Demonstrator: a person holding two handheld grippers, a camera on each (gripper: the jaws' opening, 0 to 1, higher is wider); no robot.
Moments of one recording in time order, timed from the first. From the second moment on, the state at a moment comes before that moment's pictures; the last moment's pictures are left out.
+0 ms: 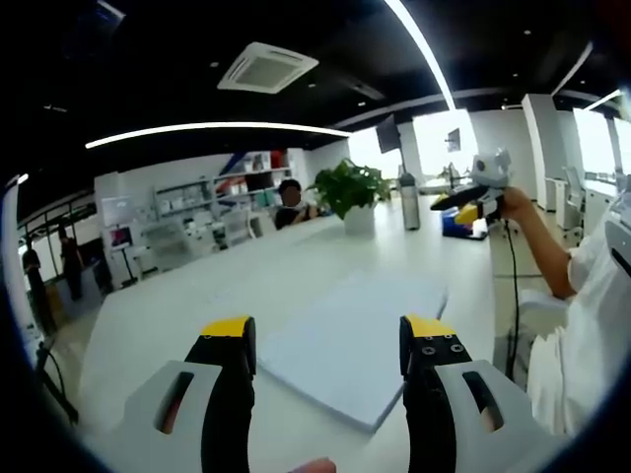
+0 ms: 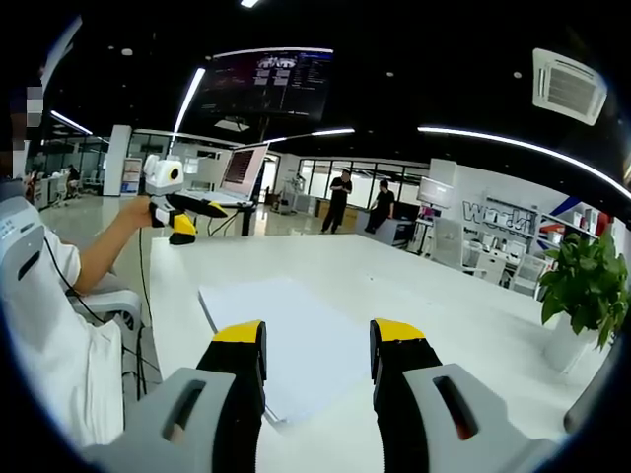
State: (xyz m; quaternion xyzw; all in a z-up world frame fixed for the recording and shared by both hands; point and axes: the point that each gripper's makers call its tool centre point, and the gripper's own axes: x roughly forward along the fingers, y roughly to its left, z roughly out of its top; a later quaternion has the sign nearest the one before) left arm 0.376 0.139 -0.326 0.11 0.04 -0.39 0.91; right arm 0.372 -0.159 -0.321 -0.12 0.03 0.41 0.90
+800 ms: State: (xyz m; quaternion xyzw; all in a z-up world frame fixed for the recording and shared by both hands) left arm 0.376 0.130 -0.330 0.12 0.04 -0.40 0.91; right arm 0.371 -0.157 -0.323 -0.13 0.04 0.41 0.90
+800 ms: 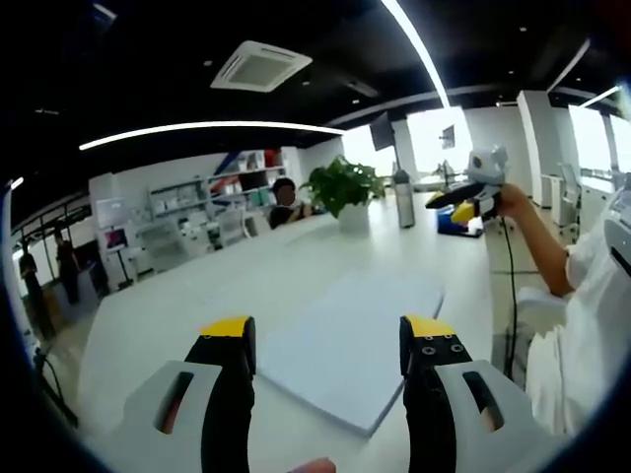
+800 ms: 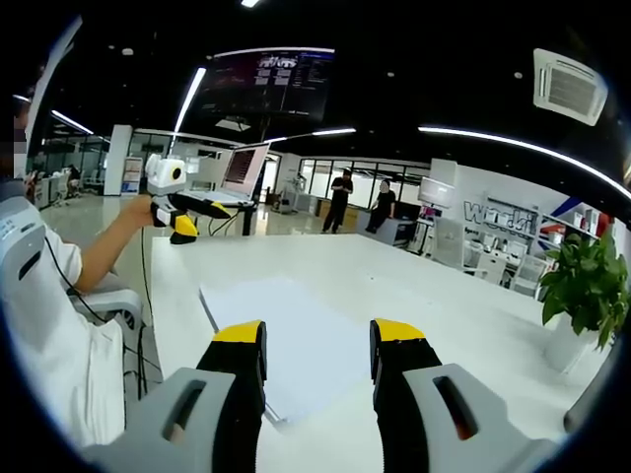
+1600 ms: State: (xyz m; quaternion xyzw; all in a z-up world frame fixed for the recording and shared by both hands) left arm 0.377 0.124 -0.327 0.12 0.04 -0.41 0.90; right arm 0.372 -0.156 -0.323 -0.13 0.04 0.41 0.90
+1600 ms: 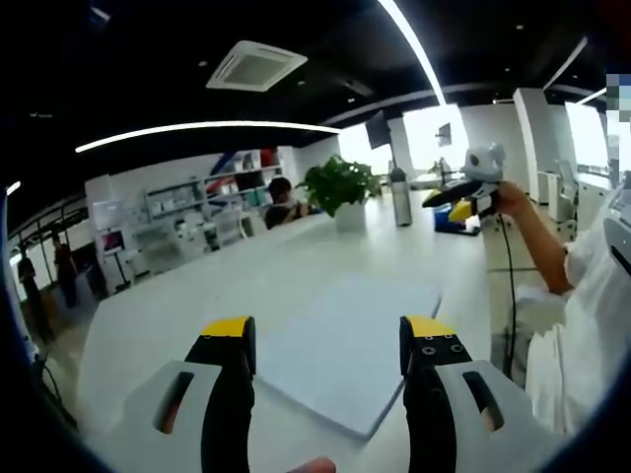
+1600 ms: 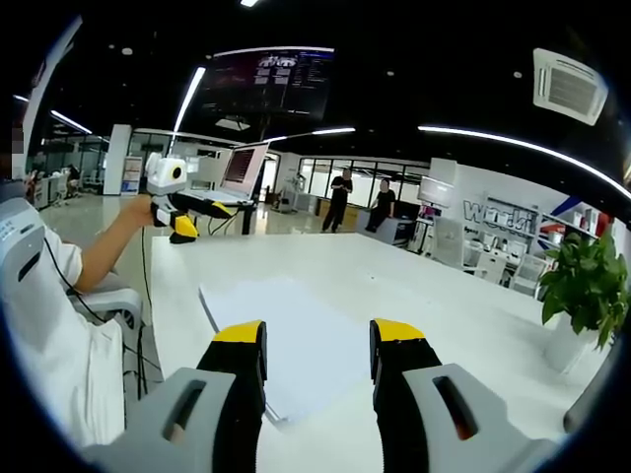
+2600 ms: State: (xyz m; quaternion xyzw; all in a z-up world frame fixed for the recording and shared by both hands) left arm 0.379 0.100 -0.335 0.14 0.05 -0.43 0.89; right arm 0.373 -0.155 -0.329 -0.13 0.04 0.41 0.90
